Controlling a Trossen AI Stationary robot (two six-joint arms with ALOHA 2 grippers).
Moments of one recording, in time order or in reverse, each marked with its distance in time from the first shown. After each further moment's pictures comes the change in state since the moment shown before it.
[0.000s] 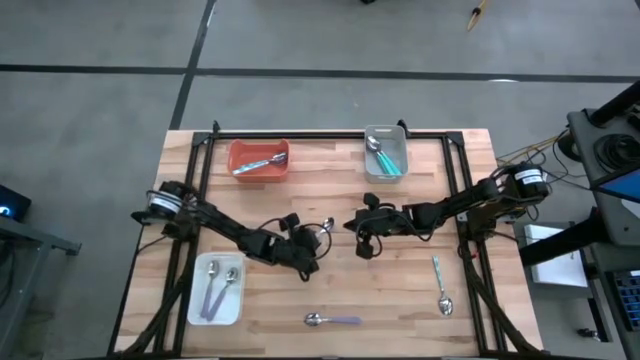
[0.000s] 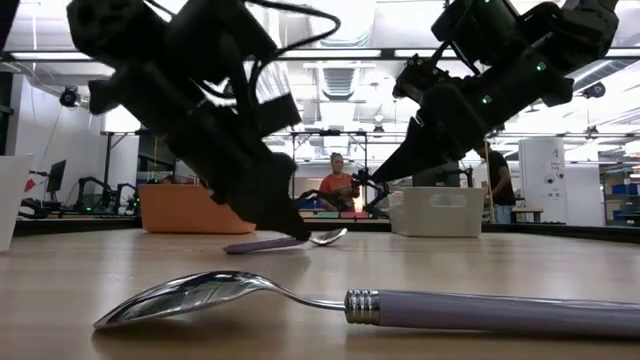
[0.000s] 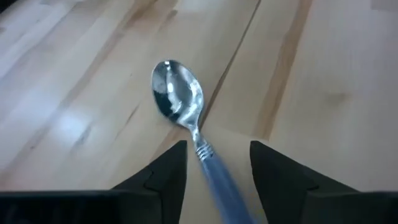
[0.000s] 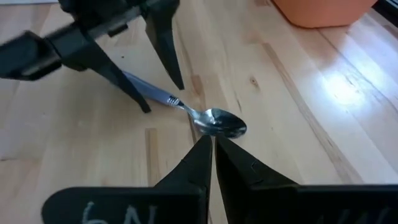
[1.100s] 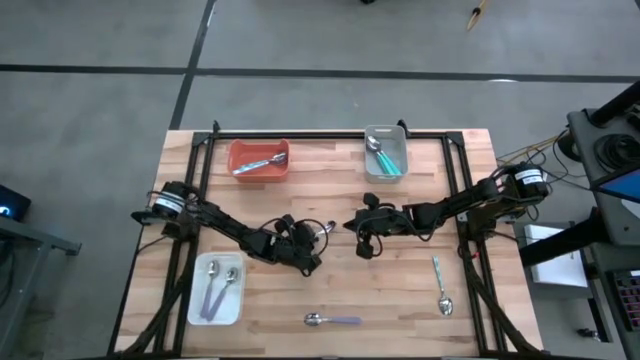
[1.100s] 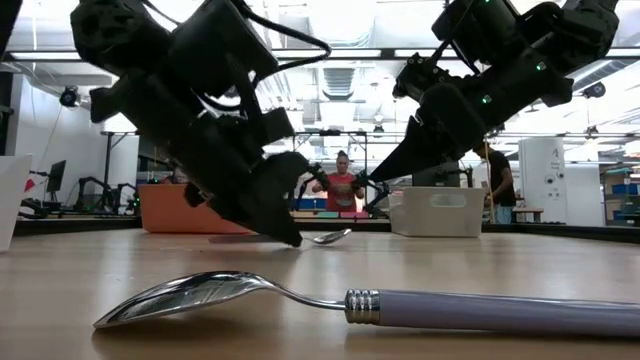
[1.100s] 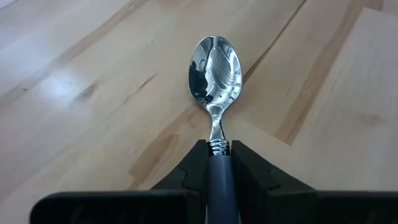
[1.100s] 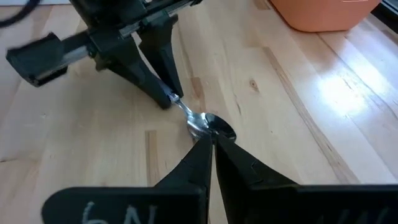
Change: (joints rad) left arm 0.011 0.030 -0.006 -0.010 -0.006 -0.268; right arm 0.000 0.000 -0.002 0.010 0.000 -0.014
